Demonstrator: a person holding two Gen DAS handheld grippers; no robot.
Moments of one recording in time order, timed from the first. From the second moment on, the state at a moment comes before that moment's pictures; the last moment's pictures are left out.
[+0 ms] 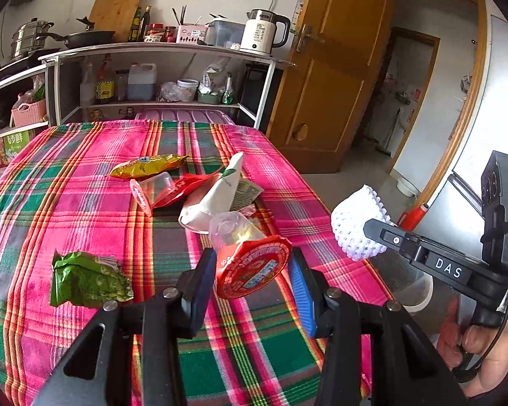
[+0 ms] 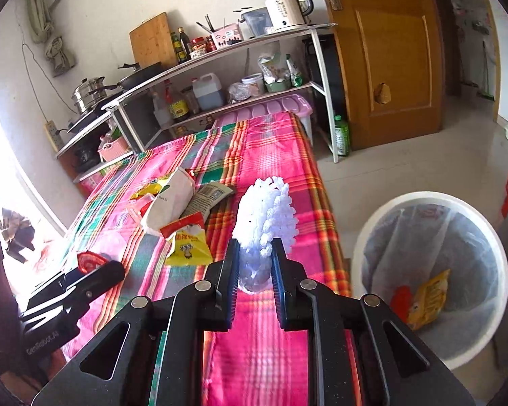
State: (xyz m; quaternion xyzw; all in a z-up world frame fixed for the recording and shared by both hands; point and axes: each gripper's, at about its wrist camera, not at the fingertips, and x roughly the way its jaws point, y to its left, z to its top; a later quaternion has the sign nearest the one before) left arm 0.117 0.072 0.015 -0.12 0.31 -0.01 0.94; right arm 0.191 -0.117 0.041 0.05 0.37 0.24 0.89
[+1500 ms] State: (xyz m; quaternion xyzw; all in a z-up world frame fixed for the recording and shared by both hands) left arm 0.177 -0.106 0.010 -0.03 0.35 -0.19 0.92; right arm 0.162 -0.286 0.019 0.13 0.38 0.11 0.91
